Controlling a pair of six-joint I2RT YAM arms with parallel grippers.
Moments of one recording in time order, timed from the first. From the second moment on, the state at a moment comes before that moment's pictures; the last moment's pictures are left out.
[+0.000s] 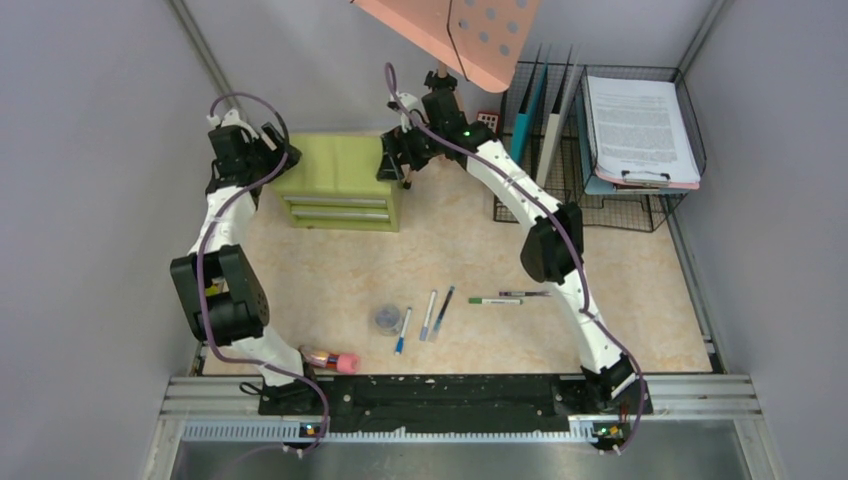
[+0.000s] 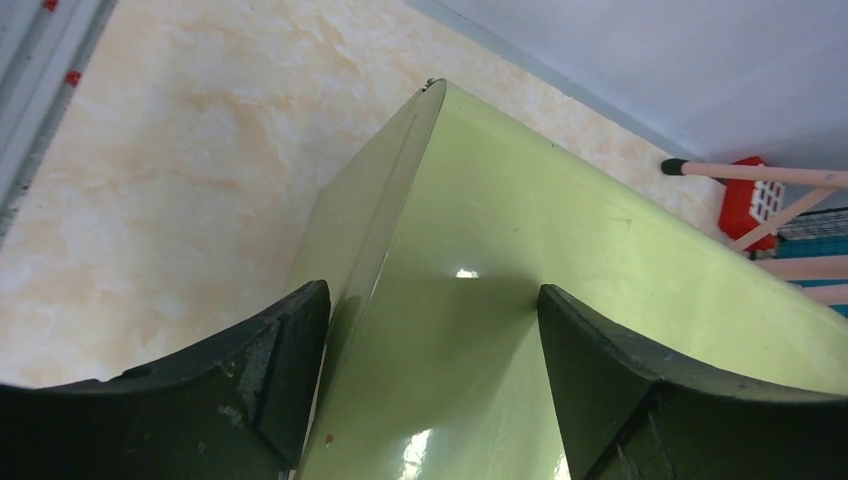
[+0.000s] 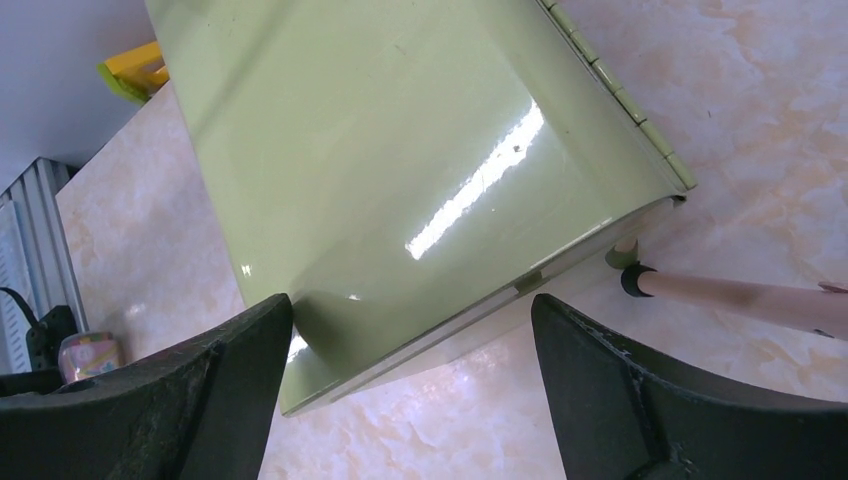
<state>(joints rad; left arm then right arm) 0.26 1.68 1.34 -0.13 0.29 -0.43 0.62 2.47 2.55 -0.66 -0.55 0.06</state>
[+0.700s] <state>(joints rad) -0.06 1.09 1.05 -0.17 0.06 0.39 0.56 2.21 2.27 -0.71 -0.49 -0.02</state>
